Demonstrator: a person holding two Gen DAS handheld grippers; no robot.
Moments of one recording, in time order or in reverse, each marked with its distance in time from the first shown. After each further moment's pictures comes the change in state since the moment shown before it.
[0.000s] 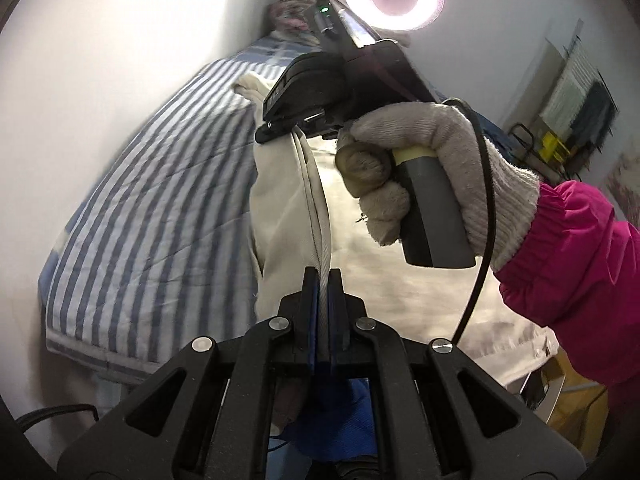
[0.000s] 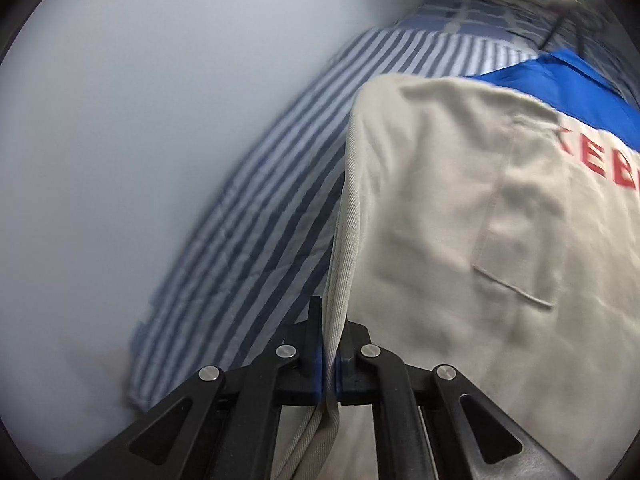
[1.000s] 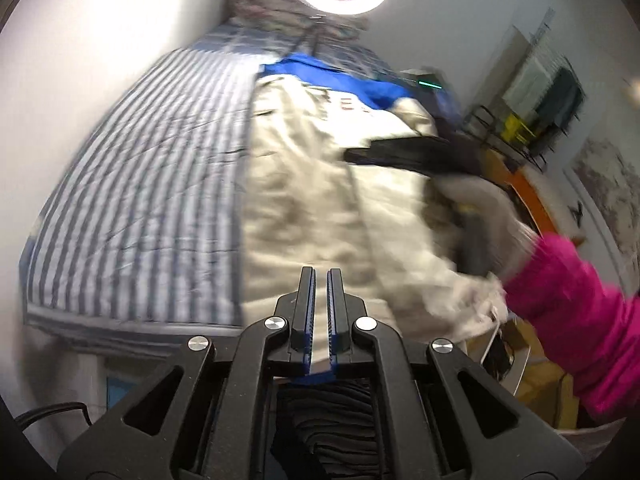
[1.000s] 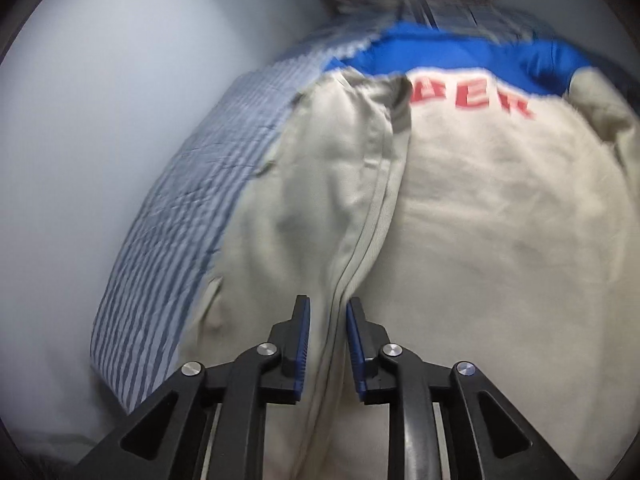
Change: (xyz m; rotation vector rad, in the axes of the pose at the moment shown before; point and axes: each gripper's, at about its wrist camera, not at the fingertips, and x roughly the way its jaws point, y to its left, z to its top) left arm -0.031 -0.015 -0.009 -0.029 0.079 -0.133; right arm -0.095 -0.117 -0.098 0.138 -0.129 -0.119
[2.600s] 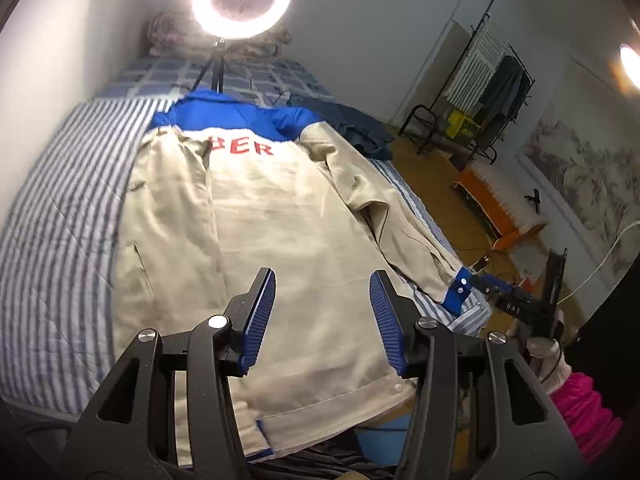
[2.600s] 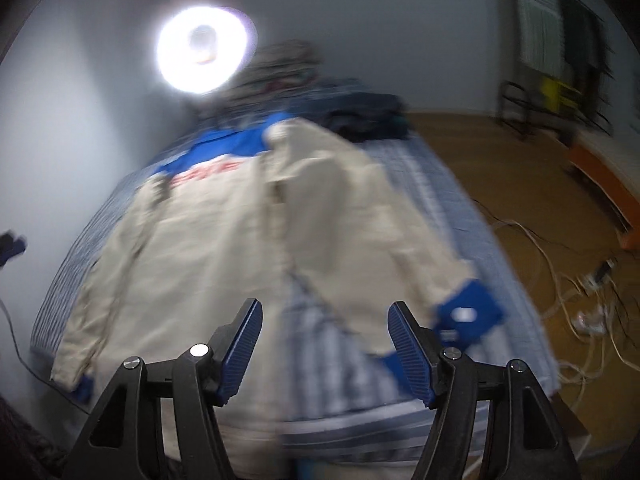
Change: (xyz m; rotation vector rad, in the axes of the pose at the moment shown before) left arm 0.049 -0.142 0.077 0.151 -0.027 -0.176; right arm -0.279 -0.220 -0.199 0.242 -0.340 -0.401
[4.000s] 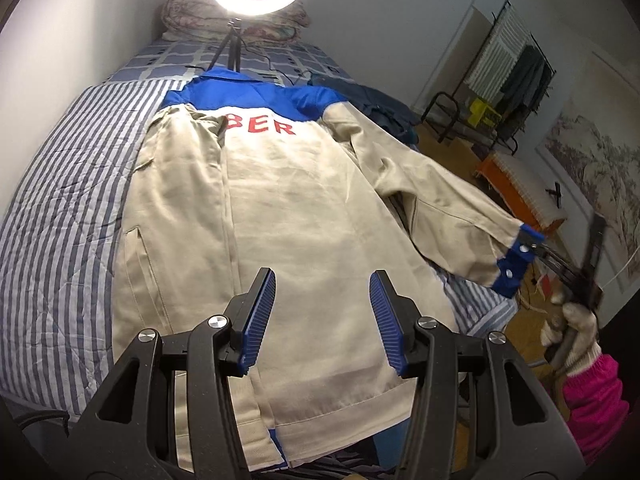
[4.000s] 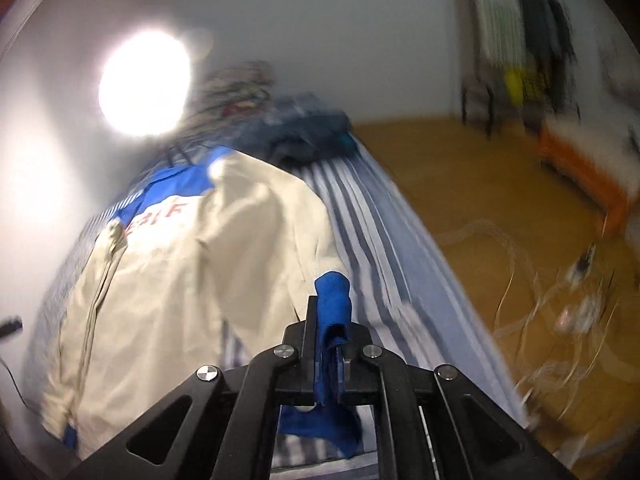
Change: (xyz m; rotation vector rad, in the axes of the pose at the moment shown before) left arm 0.030 0.012 -0.006 -0.014 0.030 0.075; right arm -0.009 -0.018 0.031 0.003 -0.089 -0.089
